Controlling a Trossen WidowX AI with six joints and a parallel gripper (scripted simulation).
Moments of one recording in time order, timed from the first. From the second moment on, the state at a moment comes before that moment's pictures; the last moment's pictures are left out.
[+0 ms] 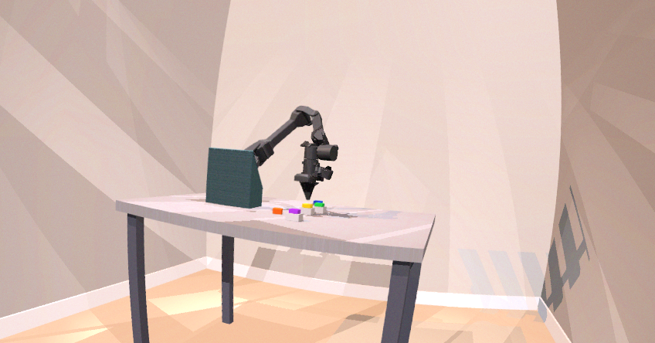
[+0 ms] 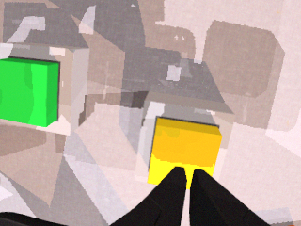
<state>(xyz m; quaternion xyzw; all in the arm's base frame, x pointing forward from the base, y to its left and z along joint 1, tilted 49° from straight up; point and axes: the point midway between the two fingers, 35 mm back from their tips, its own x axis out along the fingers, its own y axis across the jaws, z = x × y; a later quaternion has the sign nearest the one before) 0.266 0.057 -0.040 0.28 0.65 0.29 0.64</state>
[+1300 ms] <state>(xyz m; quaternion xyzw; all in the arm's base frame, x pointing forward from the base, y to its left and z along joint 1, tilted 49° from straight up) 0.267 0.052 -0.033 0.29 0.65 0.29 0.64</state>
